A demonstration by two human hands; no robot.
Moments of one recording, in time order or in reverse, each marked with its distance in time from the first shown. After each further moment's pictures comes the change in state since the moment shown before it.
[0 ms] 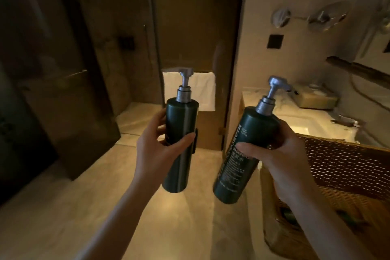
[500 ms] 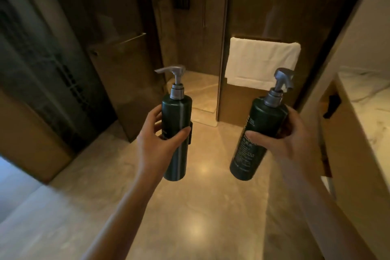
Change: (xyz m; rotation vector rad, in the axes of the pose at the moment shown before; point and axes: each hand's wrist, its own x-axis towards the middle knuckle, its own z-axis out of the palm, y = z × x) left_hand 0.116 -0.159 -0.230 0.179 0.215 -0.207; right_hand 0.119 0.088 0.291 -0.056 -0.132 0.056
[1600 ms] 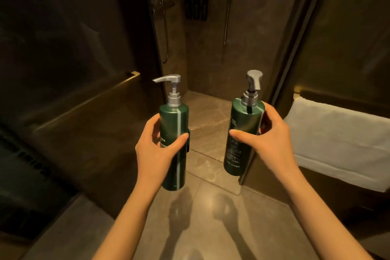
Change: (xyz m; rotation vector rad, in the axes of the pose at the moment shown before) left_hand 0.709 -0.217 0.100 -0.012 0.067 0.006; right_hand 0.696 0.144 0.317 -0.067 -0.113 -0.064
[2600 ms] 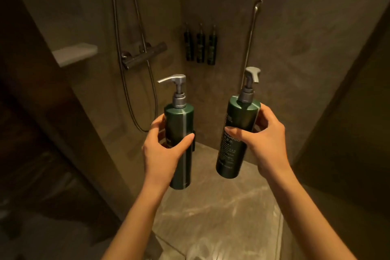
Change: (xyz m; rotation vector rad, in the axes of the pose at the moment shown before) left_hand 0.672 -0.146 0.238 -0.049 0.090 0.002; right_hand 0.703 0.172 0.151 0.187 0.022 -0.045
